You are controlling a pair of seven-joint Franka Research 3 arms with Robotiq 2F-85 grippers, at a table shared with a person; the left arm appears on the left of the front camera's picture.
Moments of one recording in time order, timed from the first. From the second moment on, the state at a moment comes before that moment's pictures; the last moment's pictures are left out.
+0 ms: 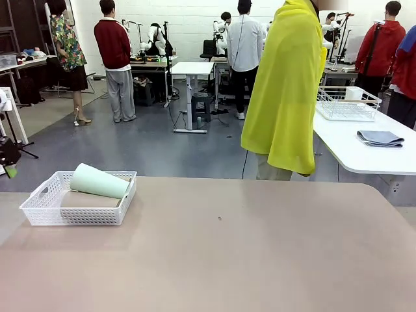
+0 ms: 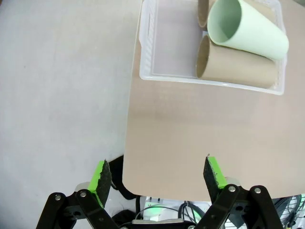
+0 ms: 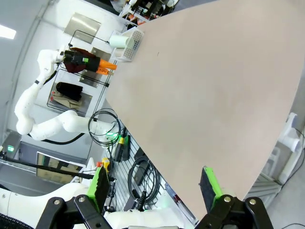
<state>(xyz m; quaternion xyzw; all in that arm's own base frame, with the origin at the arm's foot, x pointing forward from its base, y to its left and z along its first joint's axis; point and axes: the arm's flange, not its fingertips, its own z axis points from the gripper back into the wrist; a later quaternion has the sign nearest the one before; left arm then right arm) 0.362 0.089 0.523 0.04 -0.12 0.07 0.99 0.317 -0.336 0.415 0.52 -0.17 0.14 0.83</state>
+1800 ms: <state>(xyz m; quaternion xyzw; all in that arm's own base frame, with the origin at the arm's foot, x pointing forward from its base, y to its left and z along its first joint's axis) 0.352 0.316 0.461 -0.60 0.01 -0.03 0.80 0.316 -0.337 0.415 0.52 -0.18 0.14 0.83</state>
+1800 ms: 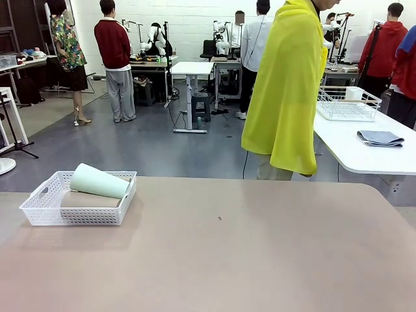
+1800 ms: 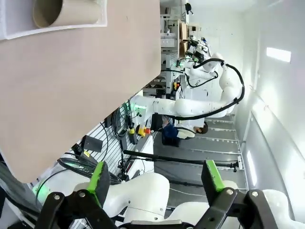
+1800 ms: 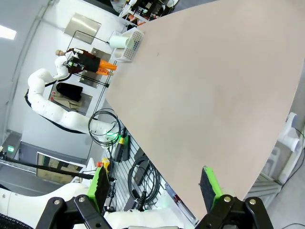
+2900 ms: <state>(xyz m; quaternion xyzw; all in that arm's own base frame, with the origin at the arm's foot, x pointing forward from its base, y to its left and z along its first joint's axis) 0.352 0.325 0.469 -0.60 0.00 -0.02 0.80 0.316 -0.337 0.415 0.52 -0.18 0.14 0.83</state>
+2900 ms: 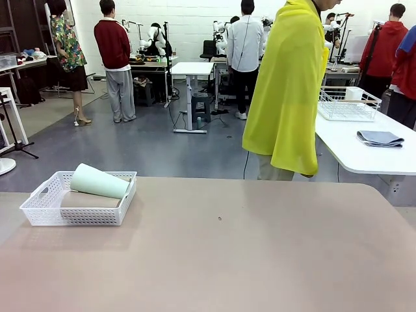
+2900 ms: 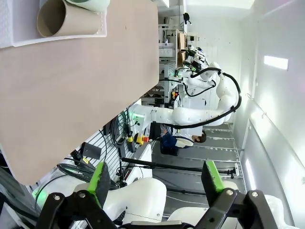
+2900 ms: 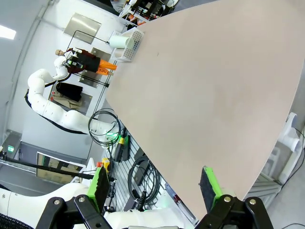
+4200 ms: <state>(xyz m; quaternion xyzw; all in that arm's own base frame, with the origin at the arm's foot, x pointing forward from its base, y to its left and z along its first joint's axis) 0.319 0.362 0.478 -0.64 -0.17 0.04 0.75 0.316 -0.337 0.415 0.52 -0.18 0.14 0.83</state>
